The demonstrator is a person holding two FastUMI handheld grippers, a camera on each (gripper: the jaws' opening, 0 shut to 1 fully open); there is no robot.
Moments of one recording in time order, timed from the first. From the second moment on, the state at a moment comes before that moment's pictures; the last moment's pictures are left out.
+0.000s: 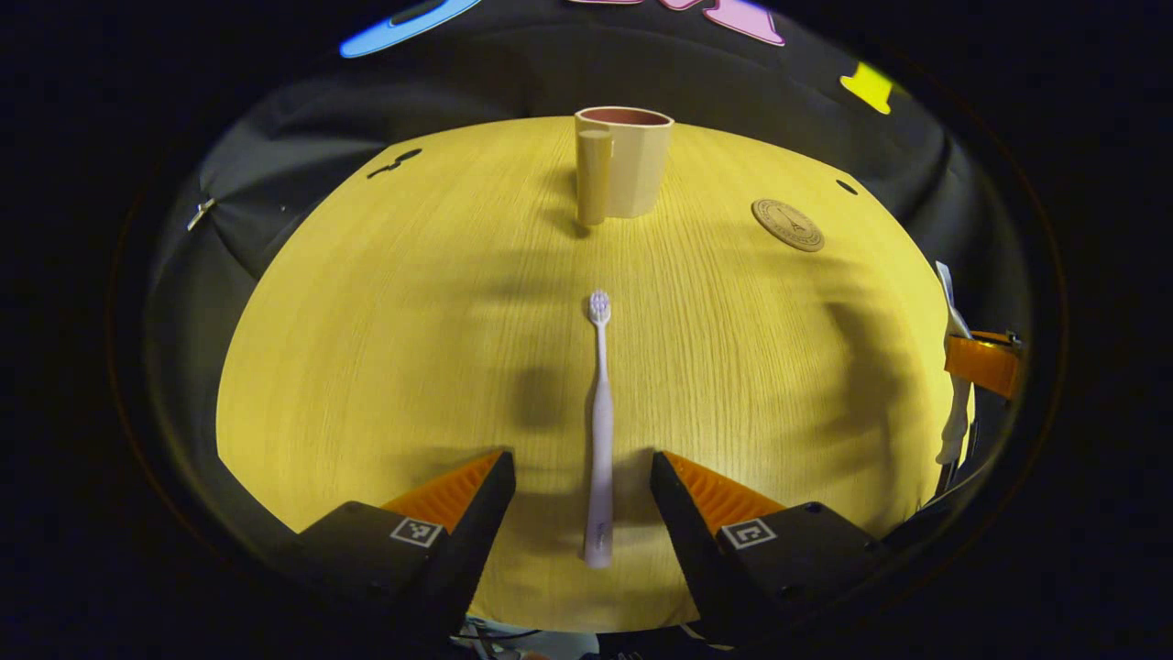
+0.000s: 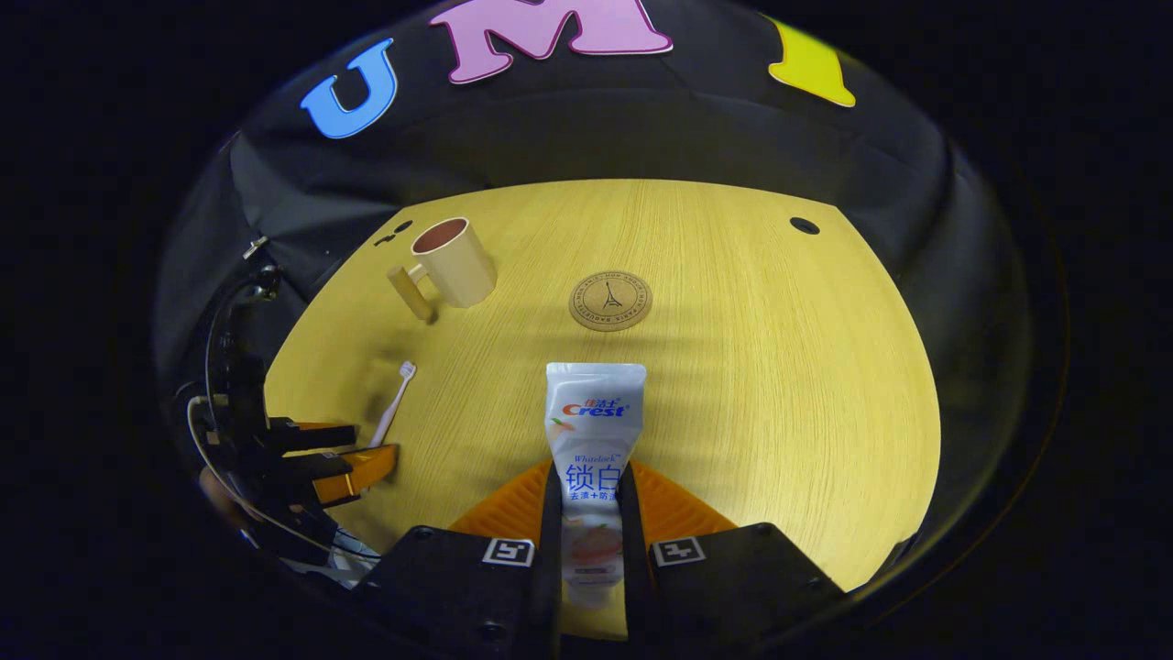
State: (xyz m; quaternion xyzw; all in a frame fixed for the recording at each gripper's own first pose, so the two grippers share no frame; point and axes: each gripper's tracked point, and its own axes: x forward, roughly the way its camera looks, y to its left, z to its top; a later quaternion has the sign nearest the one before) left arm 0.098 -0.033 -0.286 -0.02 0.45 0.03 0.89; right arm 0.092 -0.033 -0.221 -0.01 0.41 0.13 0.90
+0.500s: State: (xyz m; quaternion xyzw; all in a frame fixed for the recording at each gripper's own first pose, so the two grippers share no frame) left arm 0.110 -0.056 -0.283 0.00 0.47 -0.01 0.88; right arm 0.099 -0.022 -0.233 0.00 0.43 0.15 0.89
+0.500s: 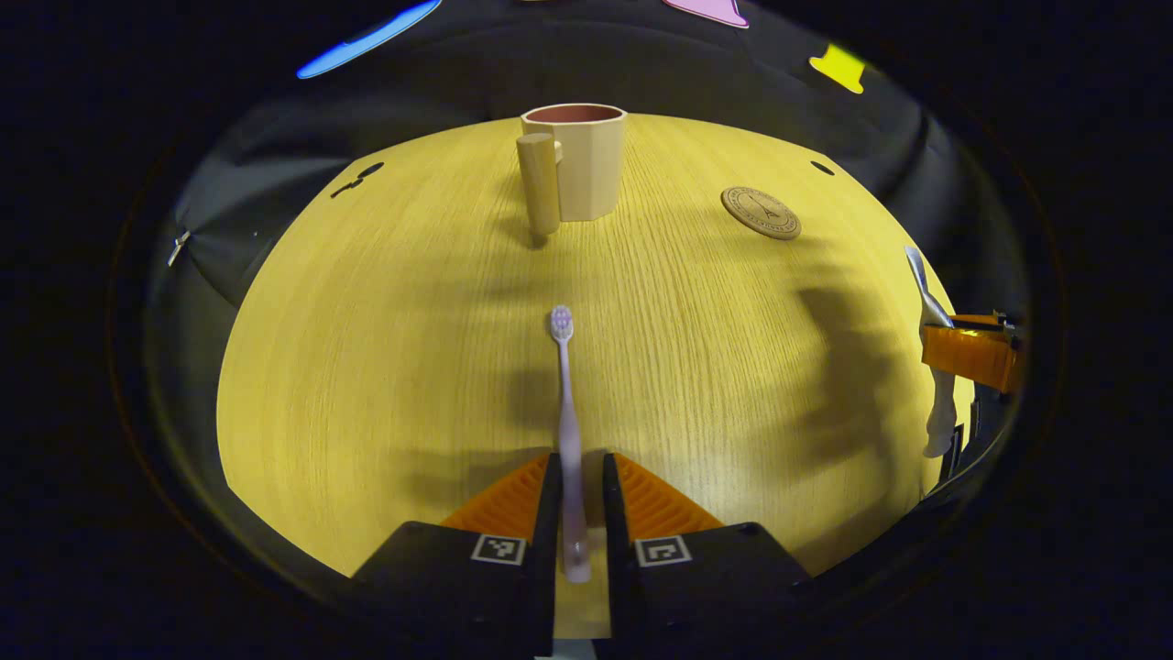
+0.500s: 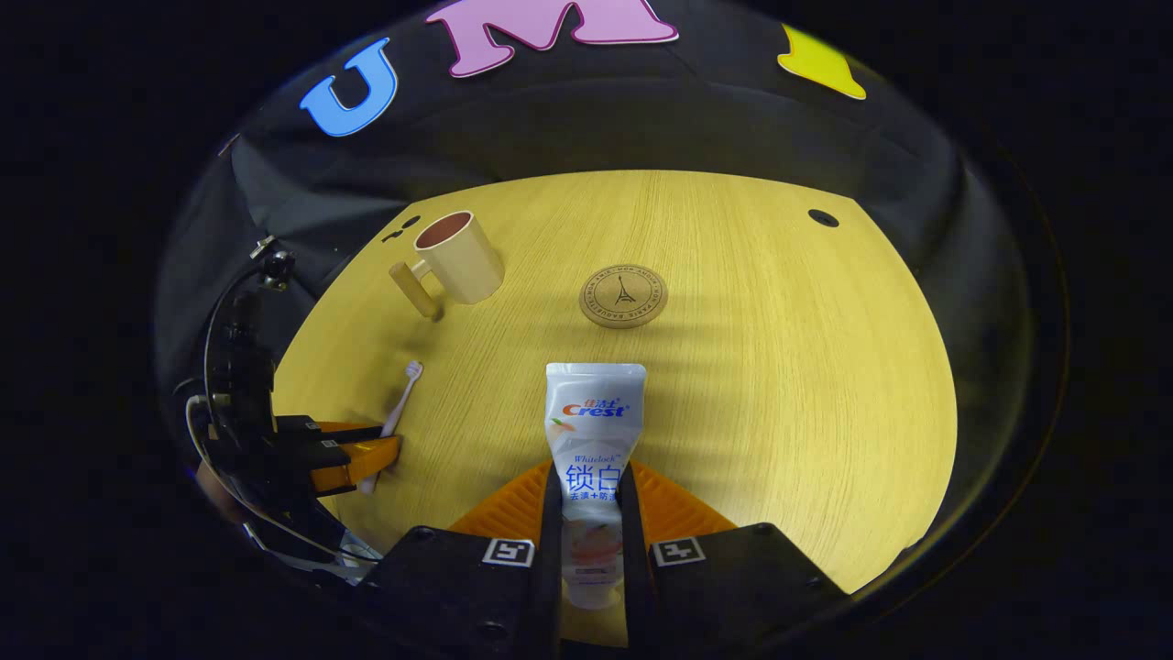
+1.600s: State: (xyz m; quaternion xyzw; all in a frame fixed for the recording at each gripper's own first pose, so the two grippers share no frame) left arm 0.100 -0.020 -0.204 -0.12 0.32 0.02 0.94; right arm 0.205 0.088 -0.129 -0.02 0.26 0.23 0.94
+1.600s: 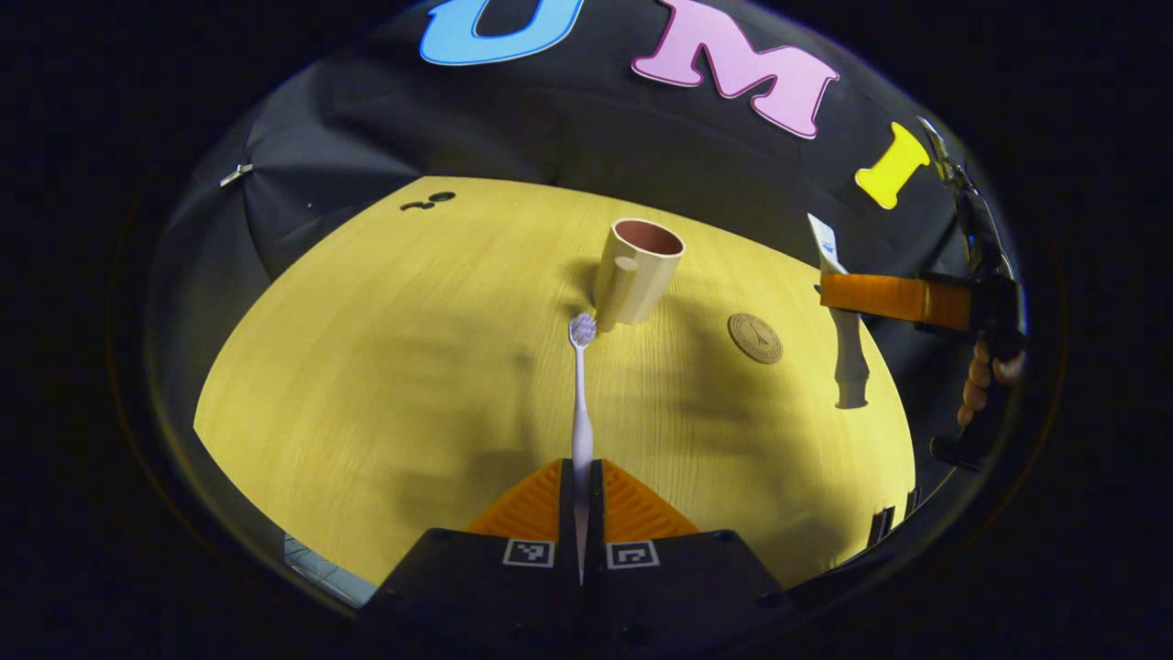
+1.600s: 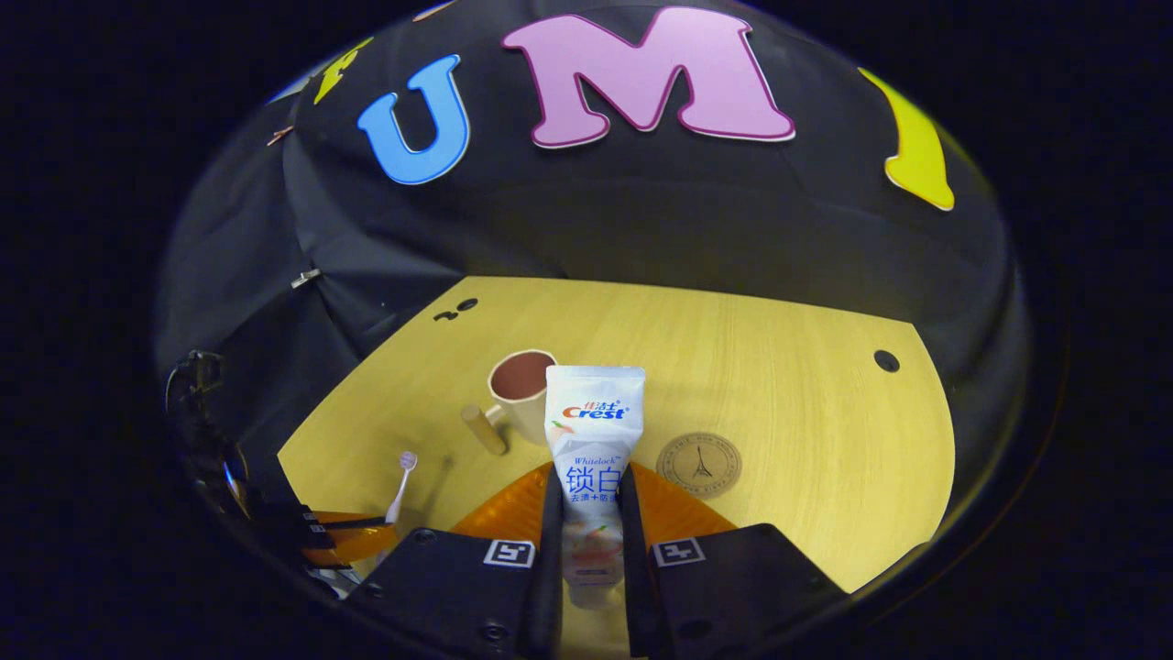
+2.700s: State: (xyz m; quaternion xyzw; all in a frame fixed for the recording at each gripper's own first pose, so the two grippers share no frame) left arm 0.078 0.024 -0.149 -0.21 0.24 0.09 0.94; right arm 0.348 0.197 -0.095 0.05 0.10 0.21 0.97
